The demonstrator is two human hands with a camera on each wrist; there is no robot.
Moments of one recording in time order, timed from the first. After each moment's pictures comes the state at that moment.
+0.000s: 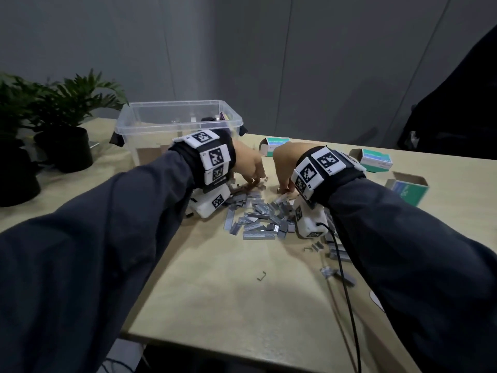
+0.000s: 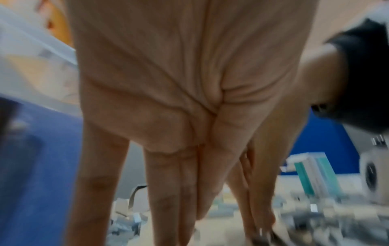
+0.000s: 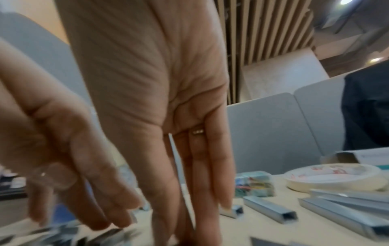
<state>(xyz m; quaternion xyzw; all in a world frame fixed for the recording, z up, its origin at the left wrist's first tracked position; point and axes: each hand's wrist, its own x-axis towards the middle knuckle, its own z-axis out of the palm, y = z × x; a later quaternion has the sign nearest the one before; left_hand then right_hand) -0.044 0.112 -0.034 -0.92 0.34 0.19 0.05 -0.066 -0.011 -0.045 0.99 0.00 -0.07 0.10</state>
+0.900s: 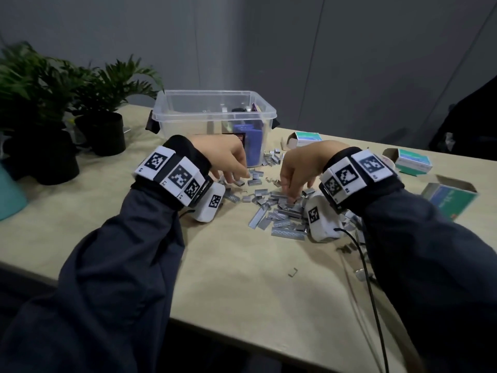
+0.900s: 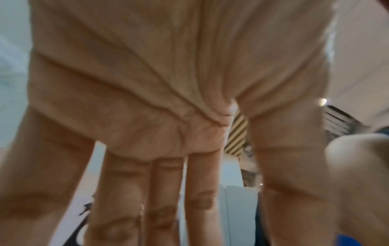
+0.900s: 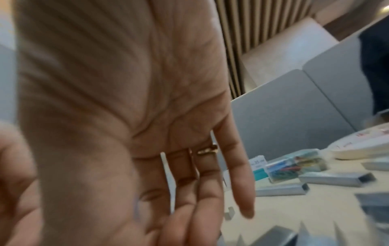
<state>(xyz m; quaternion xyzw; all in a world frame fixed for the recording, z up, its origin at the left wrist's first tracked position) -0.051 0.209 -0.041 -0.93 0.26 0.16 -0.20 -0.067 0.019 -0.038 0.96 0.09 -0.26 0.00</state>
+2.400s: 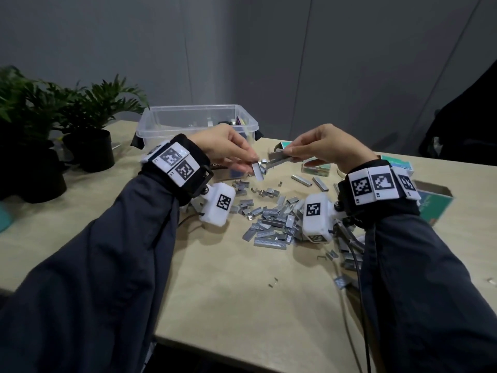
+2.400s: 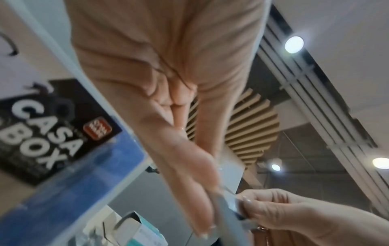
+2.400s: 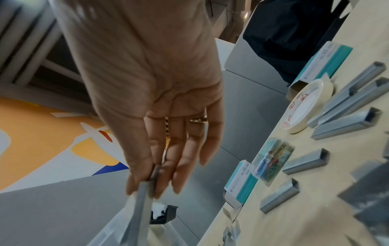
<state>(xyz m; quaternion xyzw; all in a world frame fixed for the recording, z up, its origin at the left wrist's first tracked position) -0.042 0.179 -0.022 -0.81 0.20 0.20 -0.51 -0.093 -0.044 -0.022 0.88 0.02 0.03 -0.47</state>
